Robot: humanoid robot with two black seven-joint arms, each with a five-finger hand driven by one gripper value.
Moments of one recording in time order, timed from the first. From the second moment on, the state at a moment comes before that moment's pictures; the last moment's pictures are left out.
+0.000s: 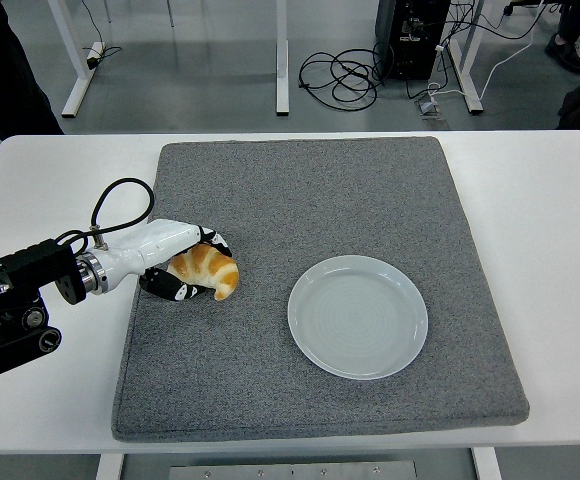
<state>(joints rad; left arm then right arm) -0.91 0.61 -0.10 -1.29 1.42 0.24 -0.14 -0.11 0.00 0.00 0.15 -0.08 -0.05 0.22</state>
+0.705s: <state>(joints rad) -1.22 0.68 -0.12 -1.29 1.38 0.23 -0.14 -0.11 0.00 0.00 0.15 -0.08 -0.06 0.22</state>
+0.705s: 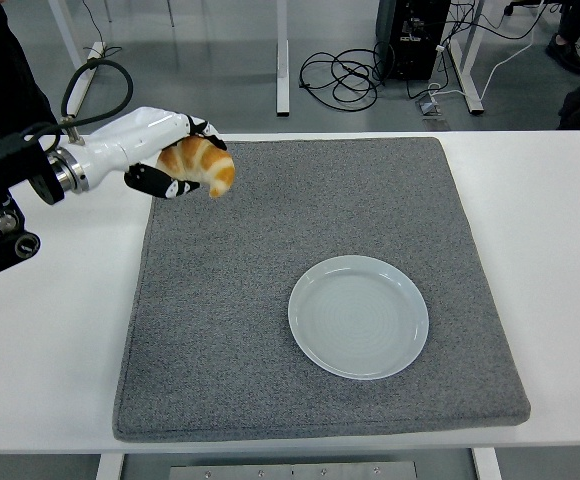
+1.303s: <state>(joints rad) -1.38 0.75 -0.13 -1.29 1.38 0.23 -0.16 -0.11 0.00 0.00 0.15 -0.08 -0.06 0.22</state>
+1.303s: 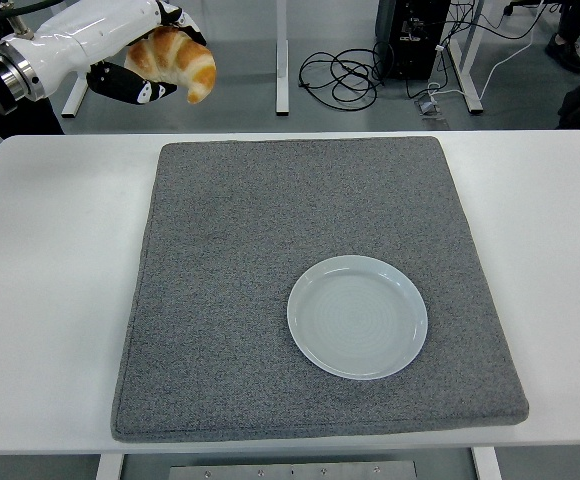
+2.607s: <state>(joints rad) -1.41 0.09 -0.04 -1.11 1.39 0.23 -0.16 -0.11 0.00 0.00 0.15 -0.08 -0.05 0.22</state>
